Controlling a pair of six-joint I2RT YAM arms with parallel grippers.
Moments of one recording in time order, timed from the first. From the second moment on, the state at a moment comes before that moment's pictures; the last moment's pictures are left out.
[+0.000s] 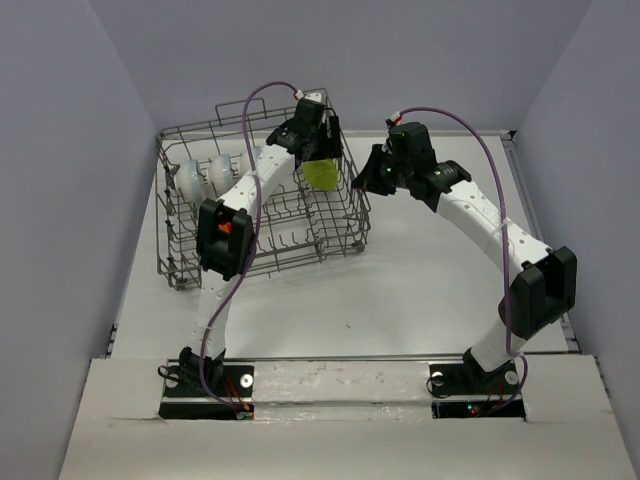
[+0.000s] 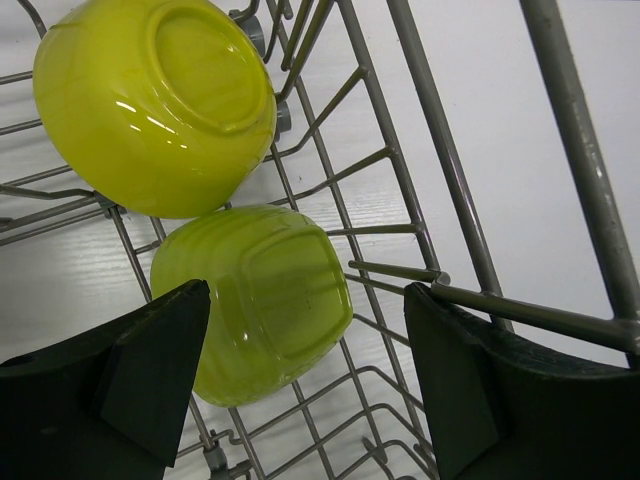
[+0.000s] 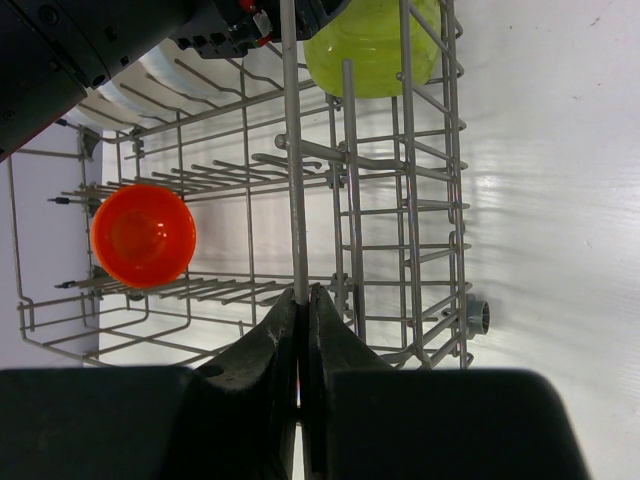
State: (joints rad) left arm -0.47 2.28 2.19 -0.56 -0.08 -0.43; right arm 0.49 1.64 1.54 -0.51 -0.10 0.64
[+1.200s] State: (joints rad) left arm -0.46 1.60 1.88 -0.56 -0.29 -0.38; right arm 0.49 1.62 1.50 -0.47 -0.10 0.65
